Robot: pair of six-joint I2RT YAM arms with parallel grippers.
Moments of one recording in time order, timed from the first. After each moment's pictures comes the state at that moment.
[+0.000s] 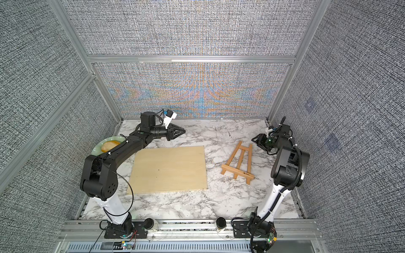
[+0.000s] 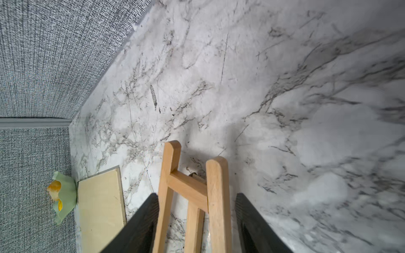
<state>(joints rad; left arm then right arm) -0.32 1.78 1.35 -0.01 0.95 -0.02 -0.41 1.97 1.43 -0.52 -0.67 0.18</state>
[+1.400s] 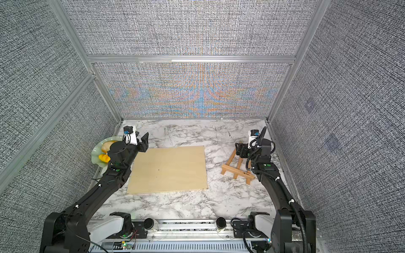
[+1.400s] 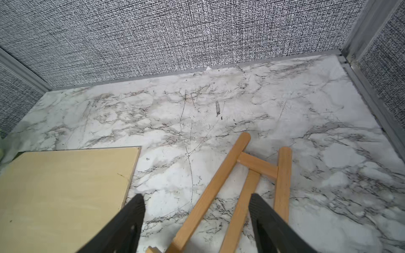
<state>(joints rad) -0.17 1.11 0.58 0.45 -0.04 -0.03 -0.03 1.16 0.68 0.01 -0.24 0.13</state>
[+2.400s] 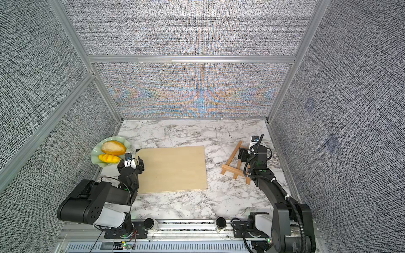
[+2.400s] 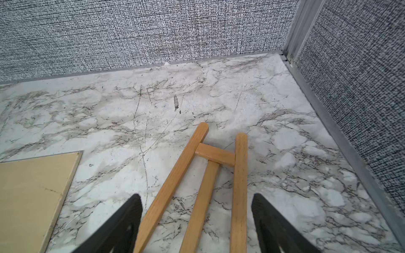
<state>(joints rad) -0.18 1.46 0.11 1.20 -0.49 0.08 -0.01 1.19 0.55 0.19 0.00 0.09</state>
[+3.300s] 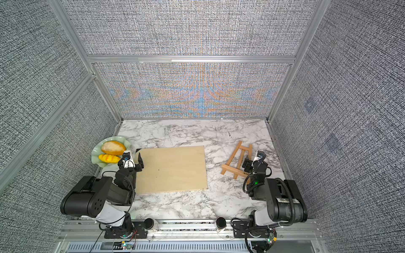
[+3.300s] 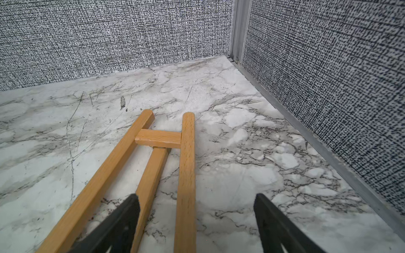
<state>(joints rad) -0.10 1.56 0.09 1.42 -0.24 0.09 -0.07 1.51 0.18 1.04 0.16 0.11</state>
